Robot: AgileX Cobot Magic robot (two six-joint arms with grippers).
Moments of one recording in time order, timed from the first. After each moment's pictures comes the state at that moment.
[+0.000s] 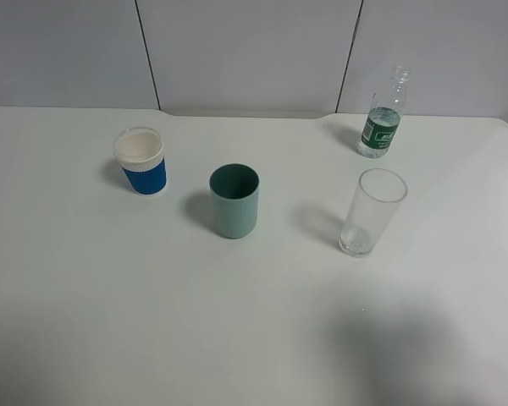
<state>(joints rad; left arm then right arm) 0.06 -0.01 -0.51 -0.05 1.05 0.01 -0.04 0.00 -0.49 0.07 1.06 -0.07</state>
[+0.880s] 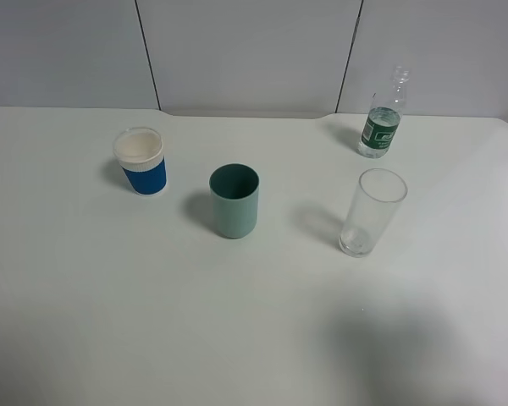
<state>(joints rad) 0.06 -0.01 -0.51 -0.05 1.05 0.01 -0.04 0.00 -0.49 0.08 1.06 -0.06</state>
